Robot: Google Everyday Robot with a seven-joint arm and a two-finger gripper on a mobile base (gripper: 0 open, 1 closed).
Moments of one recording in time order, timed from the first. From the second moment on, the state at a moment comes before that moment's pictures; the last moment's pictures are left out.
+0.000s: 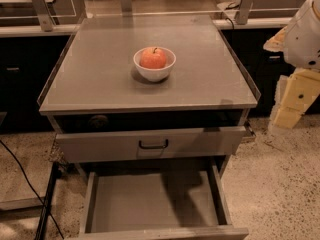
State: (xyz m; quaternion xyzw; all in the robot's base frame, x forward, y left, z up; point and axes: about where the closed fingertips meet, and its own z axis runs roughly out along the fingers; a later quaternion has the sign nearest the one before) arm 0.438 -0.217 0.976 -0.60 0.78 -0.03 0.16
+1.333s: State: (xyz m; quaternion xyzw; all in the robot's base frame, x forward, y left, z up) arm 0.536 -0.149 0.997 -0.60 0.75 0.05 0.26
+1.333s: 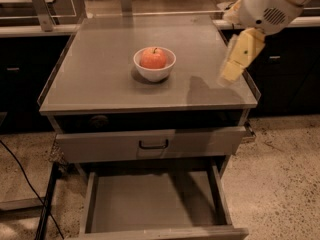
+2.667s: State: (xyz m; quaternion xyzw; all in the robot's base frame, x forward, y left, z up) arm 0.616 -0.074 0.991 -0.58 0.73 0.10 0.34
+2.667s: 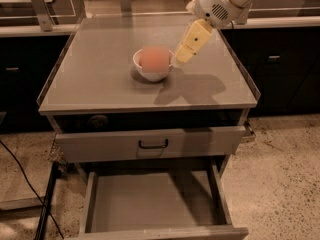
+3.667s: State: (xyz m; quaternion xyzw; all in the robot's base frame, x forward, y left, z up) arm 0.664 -0.030 0.966 -0.59 0.73 0.10 0.33
